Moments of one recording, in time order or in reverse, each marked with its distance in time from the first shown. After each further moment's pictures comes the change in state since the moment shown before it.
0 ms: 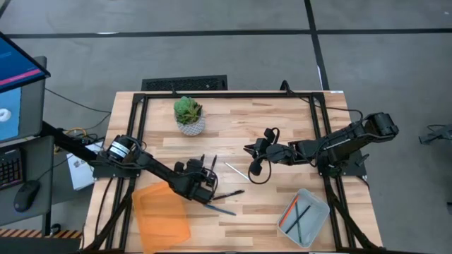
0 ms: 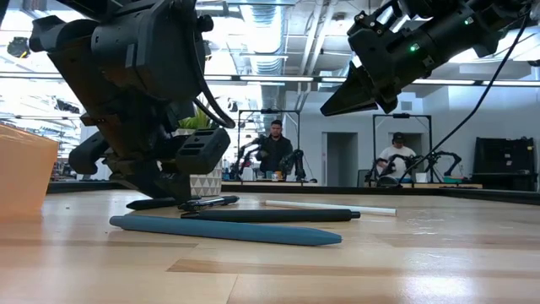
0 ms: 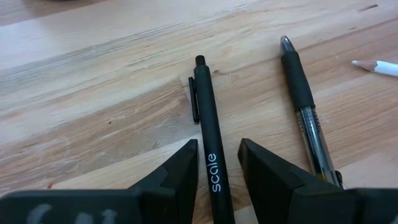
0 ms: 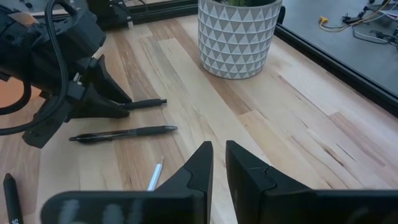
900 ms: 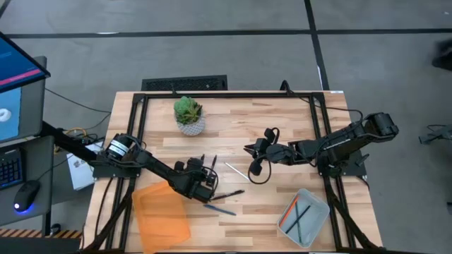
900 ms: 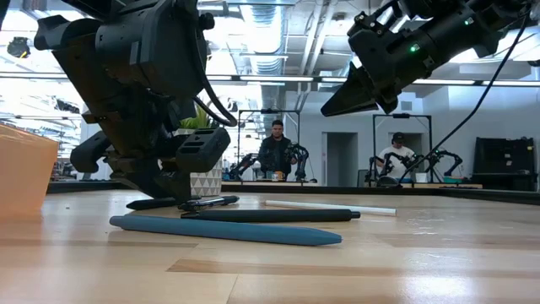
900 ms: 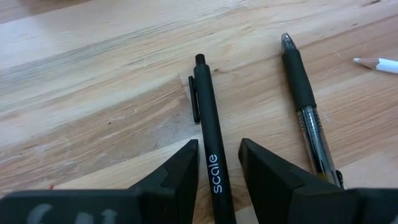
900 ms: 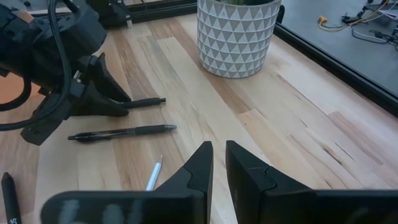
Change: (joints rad) left arm 0.023 -0.009 -0.017 -0.006 0.031 0.012; right arm 0.000 0.000 0.000 -0.003 0.002 0.000
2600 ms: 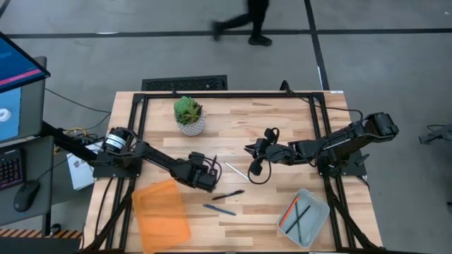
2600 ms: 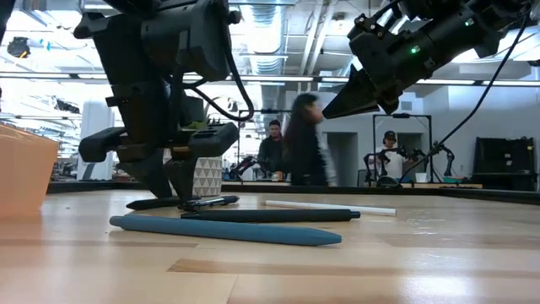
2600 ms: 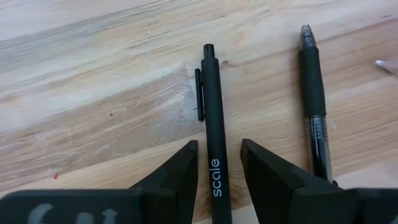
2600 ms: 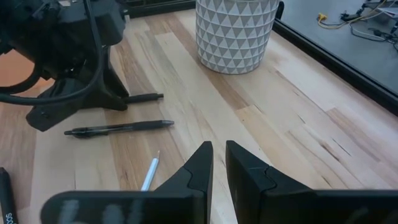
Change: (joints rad) left arm 0.091 -0.099 0.029 -0.019 0.183 0.062; right arm -0.001 0.000 0.000 -0.019 0.001 0.000
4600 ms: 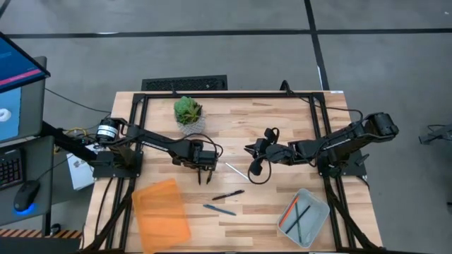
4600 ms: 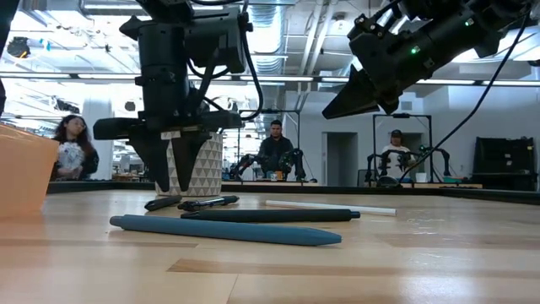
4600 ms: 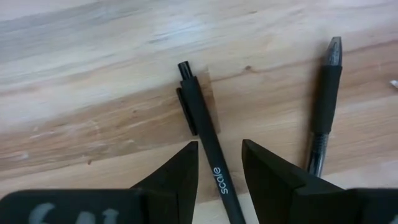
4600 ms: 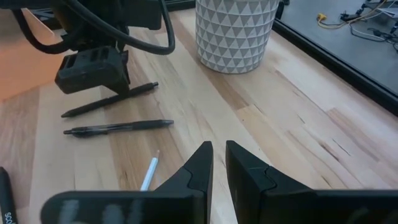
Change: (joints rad) left arm 0.224 -0.130 0.014 -0.087 0.348 0.138; right arm 0.000 0.000 0.000 -0.002 0.000 -0.001
